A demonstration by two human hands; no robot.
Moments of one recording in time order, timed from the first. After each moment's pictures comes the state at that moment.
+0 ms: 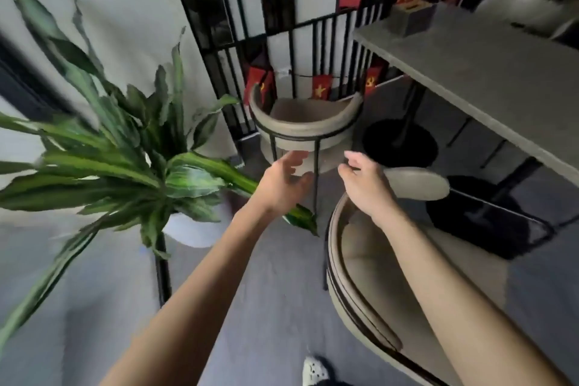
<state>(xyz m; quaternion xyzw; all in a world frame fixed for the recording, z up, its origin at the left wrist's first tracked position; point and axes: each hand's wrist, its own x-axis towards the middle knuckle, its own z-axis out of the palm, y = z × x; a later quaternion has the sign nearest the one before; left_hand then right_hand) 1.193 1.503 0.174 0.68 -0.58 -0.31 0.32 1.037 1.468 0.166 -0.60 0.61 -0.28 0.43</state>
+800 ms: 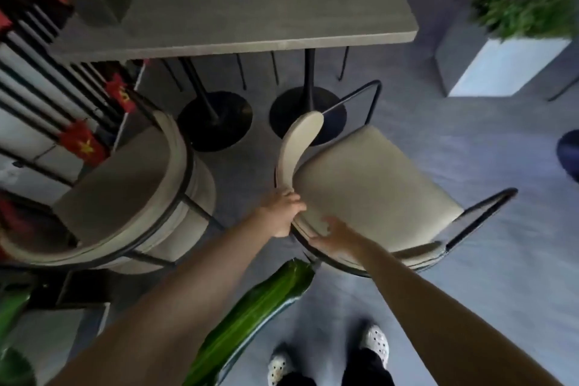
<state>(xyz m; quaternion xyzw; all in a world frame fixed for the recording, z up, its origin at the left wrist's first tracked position) 1.142 1.289 0.003 0.03 -0.96 -0.06 -0.26 1.091 1.442 0.021 -0.18 0.83 -0.18 0.50</state>
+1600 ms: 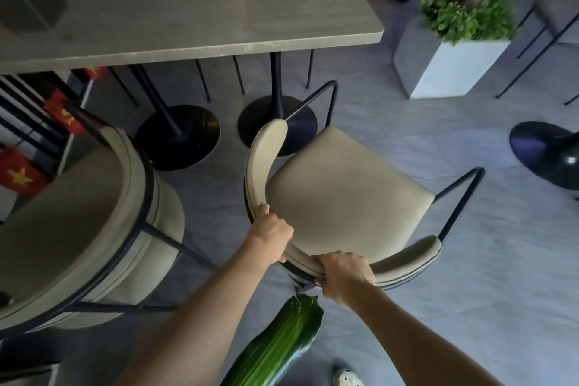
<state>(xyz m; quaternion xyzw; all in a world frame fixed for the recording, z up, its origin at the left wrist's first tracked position) 1.123 1.291 -0.055 -0.02 -0.96 0.11 -0.27 1.102 1.460 -0.044 -0.35 0.89 0.02 0.31</state>
